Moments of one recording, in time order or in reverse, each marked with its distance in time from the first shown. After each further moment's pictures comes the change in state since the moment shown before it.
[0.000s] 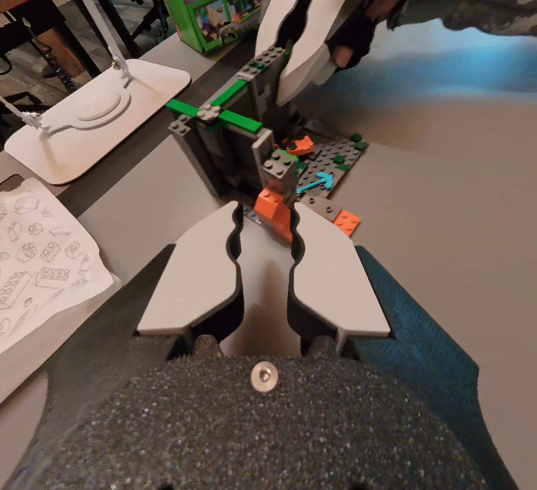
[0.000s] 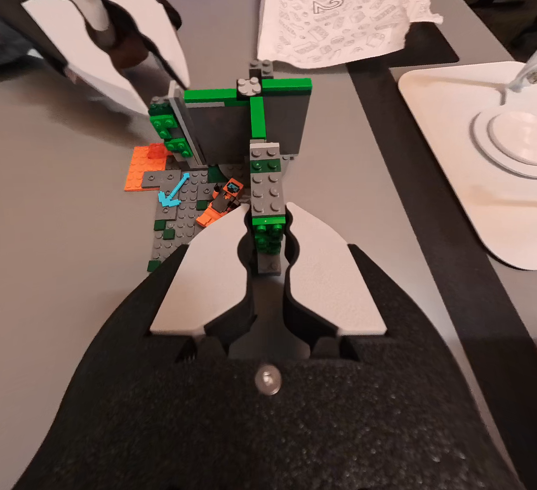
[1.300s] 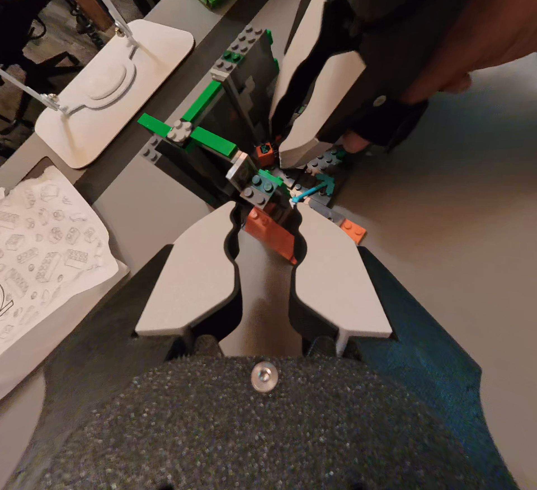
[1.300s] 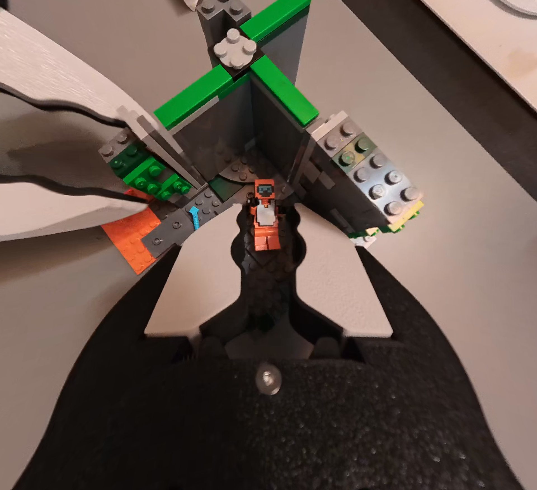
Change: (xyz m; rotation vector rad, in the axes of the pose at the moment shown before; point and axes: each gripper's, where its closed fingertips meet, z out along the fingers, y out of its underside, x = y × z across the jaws) left arm 0.012 0.004 0.010 -0.188 -0.144 0.066; right arm -0.036 0.010 0.042 -0.271 0.410 0.351
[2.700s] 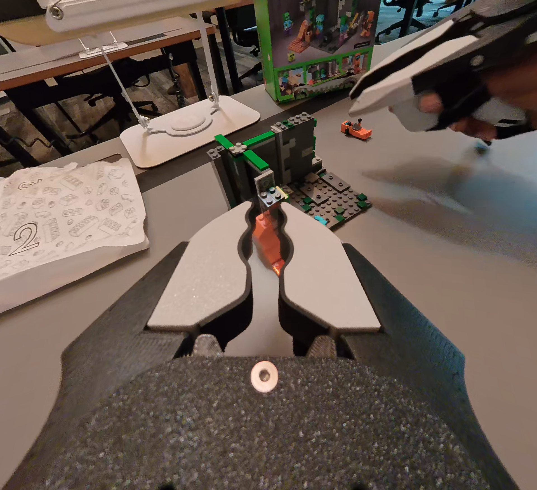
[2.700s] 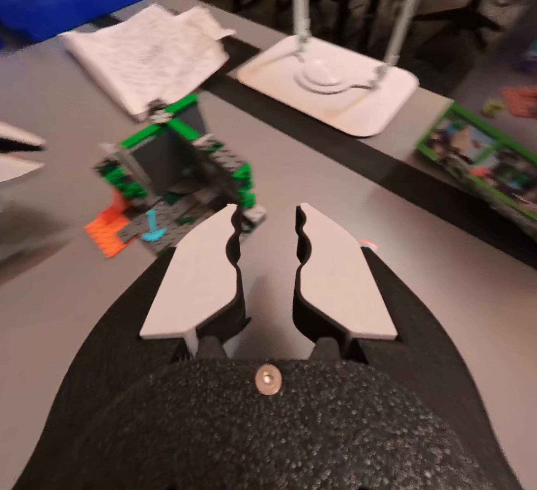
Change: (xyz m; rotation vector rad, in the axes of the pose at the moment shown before) left arm -0.013 -0.020 -0.045 0.316 -0.183 -0.268; right arm 0.060 -0.004 -0.087 0.341 0.135 0.134
